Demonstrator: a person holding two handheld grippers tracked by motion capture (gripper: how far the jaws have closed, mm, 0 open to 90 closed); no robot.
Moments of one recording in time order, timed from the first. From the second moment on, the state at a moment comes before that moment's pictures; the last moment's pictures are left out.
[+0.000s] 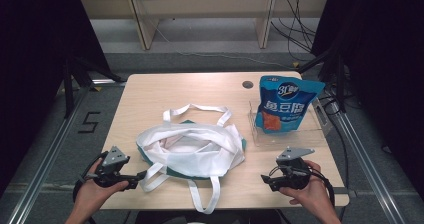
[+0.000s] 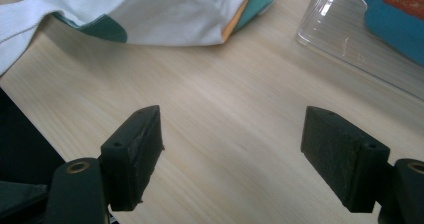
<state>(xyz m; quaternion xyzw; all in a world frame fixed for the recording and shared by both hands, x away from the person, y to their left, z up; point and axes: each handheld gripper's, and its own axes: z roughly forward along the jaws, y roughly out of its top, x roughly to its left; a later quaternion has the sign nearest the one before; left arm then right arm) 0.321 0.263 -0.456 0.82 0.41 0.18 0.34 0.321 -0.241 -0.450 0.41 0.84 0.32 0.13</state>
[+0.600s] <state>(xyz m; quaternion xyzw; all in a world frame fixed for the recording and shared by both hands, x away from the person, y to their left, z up) 0.322 0.263 -0.457 0.82 0.42 0.18 0.34 0.318 -0.236 -0.453 0.40 0.86 0.30 0.12</state>
